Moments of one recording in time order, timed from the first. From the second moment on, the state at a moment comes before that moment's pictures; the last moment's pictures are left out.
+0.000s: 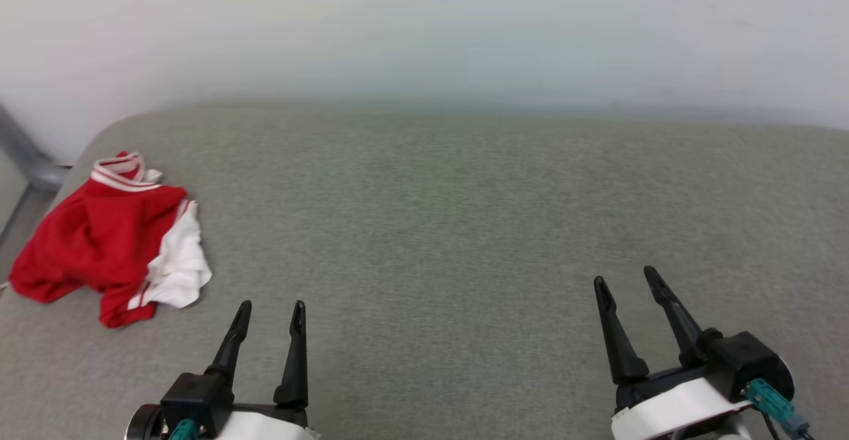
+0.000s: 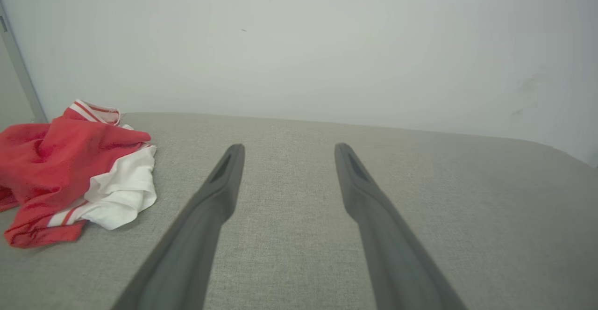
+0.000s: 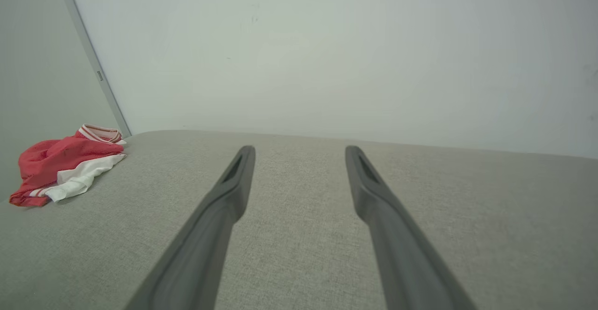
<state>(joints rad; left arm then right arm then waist) 0.08 0.05 -0.07 0.03 -0.16 -0.06 -0.26 -0.02 -0.05 0.11 0.11 0.15 0.13 -0.26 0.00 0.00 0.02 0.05</state>
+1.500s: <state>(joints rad) 0.11 0.05 0.00 0.00 -0.13 -0.08 -0.26 0.00 -0.05 0.19 0.14 0.16 0.13 -0.26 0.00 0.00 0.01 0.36</state>
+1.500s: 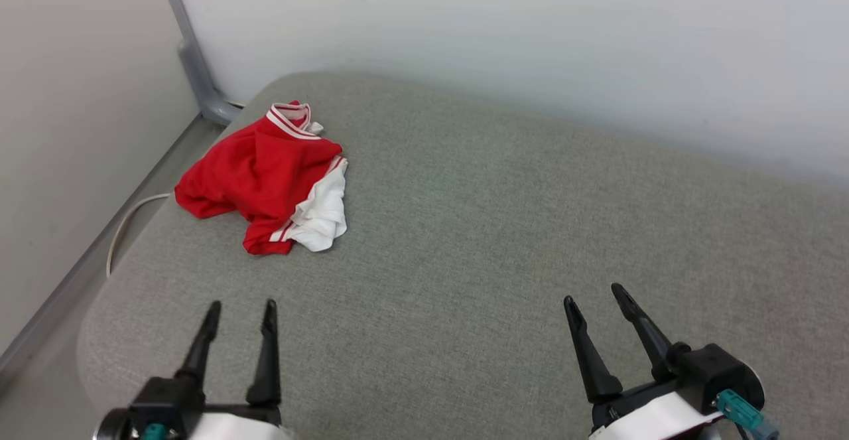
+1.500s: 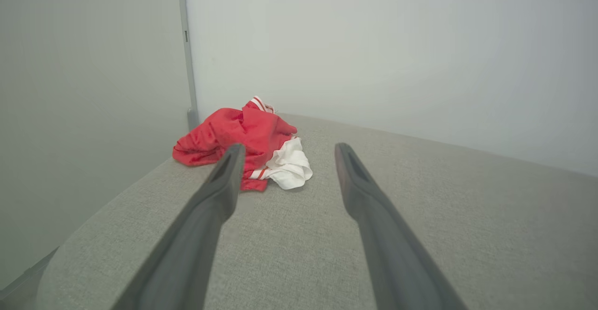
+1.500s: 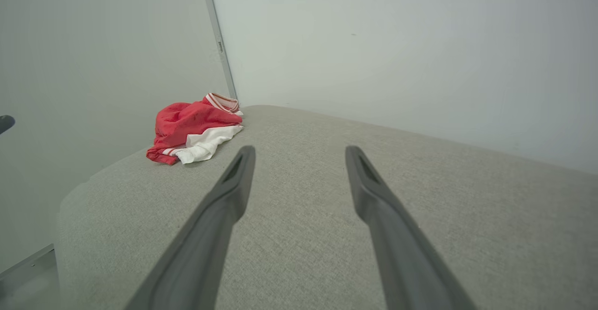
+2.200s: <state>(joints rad) -0.55 0.46 -0.10 0.40 -0.45 -0.13 0.13 -0.15 -0.10 0.15 -0.01 0.07 0.13 -0.26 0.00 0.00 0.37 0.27</state>
